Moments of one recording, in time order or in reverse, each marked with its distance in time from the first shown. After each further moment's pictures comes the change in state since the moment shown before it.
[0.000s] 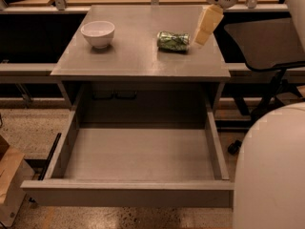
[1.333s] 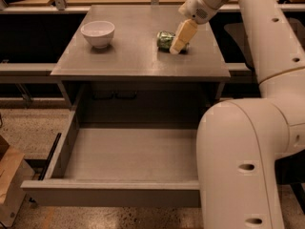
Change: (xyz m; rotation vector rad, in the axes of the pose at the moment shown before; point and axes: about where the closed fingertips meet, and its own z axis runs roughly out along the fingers) arm -0.033 -0.024 0.097 -0.099 -0.216 0.011
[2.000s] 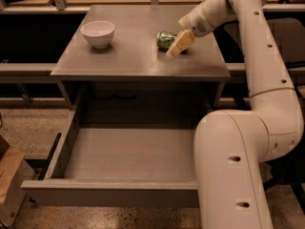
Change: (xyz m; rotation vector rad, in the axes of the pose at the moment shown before) arm 0.019 -0.016 0.043 -0.026 -0.193 0.134
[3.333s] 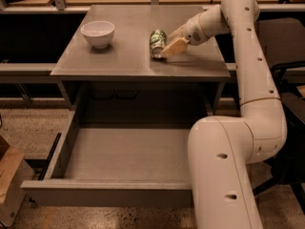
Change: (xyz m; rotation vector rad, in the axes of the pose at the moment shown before) arm 0.014 -0.012 0.037 -0.009 -0.097 0.054
